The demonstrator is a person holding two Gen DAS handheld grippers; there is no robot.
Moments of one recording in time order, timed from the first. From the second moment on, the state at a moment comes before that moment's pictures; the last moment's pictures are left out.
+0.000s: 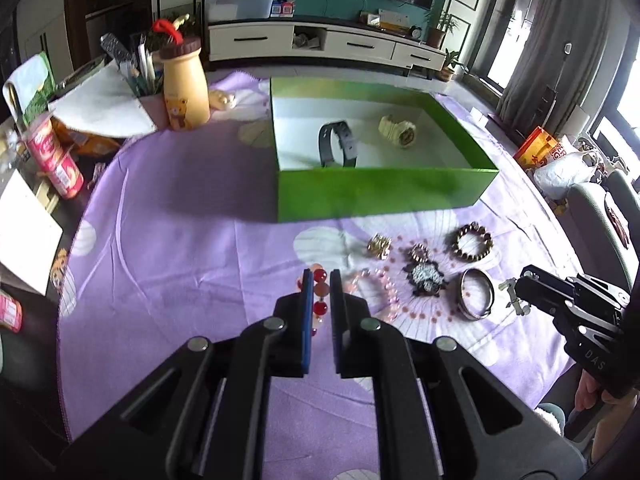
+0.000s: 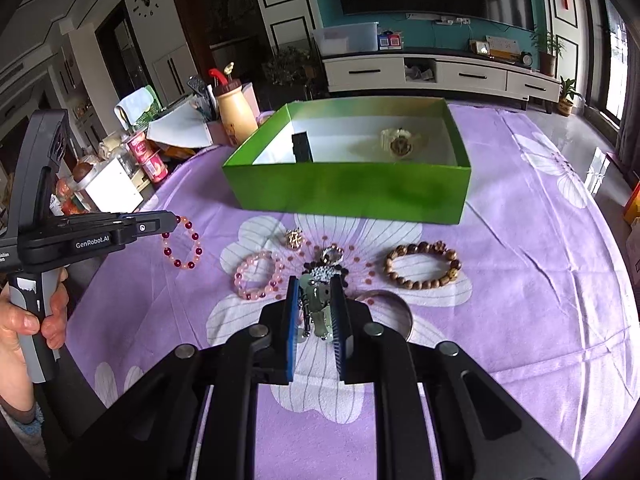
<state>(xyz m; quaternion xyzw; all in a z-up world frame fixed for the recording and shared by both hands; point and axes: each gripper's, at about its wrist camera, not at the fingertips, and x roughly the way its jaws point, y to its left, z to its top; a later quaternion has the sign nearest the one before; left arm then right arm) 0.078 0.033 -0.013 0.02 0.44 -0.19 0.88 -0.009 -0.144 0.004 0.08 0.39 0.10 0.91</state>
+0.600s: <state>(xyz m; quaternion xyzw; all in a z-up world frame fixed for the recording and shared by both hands) 0.170 -0.056 0.045 0.02 0.42 -0.24 0.87 0.069 -0.183 0.049 0.09 0.35 0.07 0.93</state>
